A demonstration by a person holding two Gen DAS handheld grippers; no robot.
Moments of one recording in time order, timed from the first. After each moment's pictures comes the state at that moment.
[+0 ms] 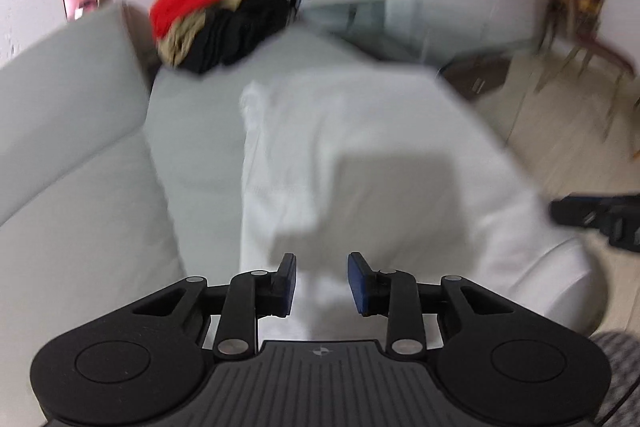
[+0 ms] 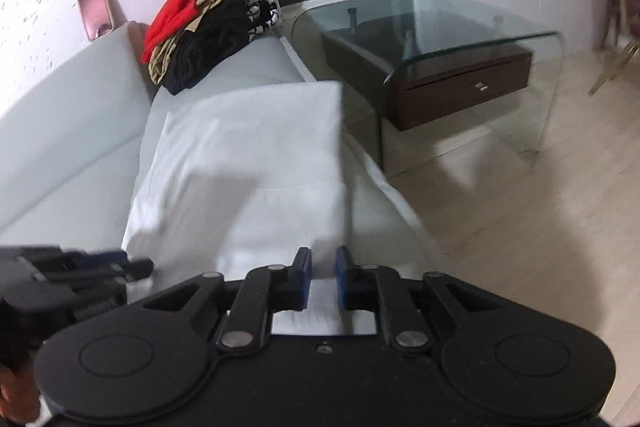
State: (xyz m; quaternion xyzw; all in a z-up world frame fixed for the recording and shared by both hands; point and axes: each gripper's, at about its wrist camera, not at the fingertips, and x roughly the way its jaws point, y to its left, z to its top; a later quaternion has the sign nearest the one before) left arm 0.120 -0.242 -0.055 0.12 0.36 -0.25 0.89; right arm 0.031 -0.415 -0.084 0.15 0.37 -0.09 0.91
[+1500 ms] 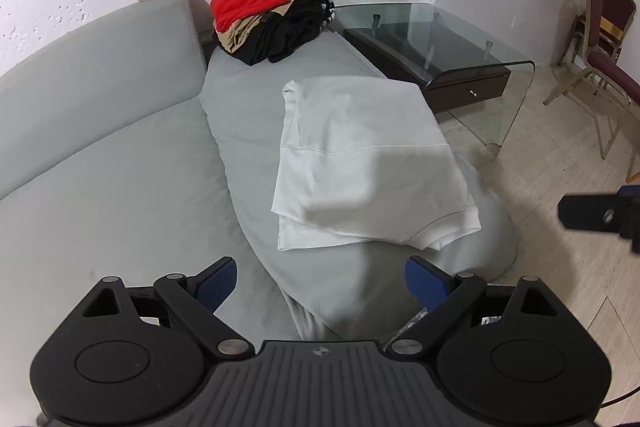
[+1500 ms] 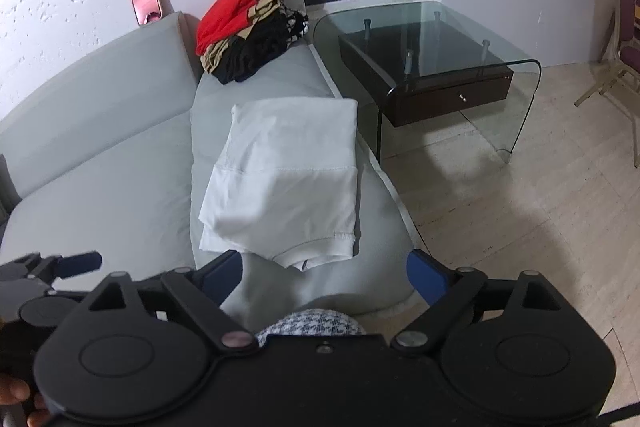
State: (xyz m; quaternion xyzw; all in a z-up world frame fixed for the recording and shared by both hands) left arm 0.010 -0.197 0.035 0.09 0.42 -0.18 0.88; right arm -0.047 -0.380 0.062 0.11 0.44 -0.09 0.89
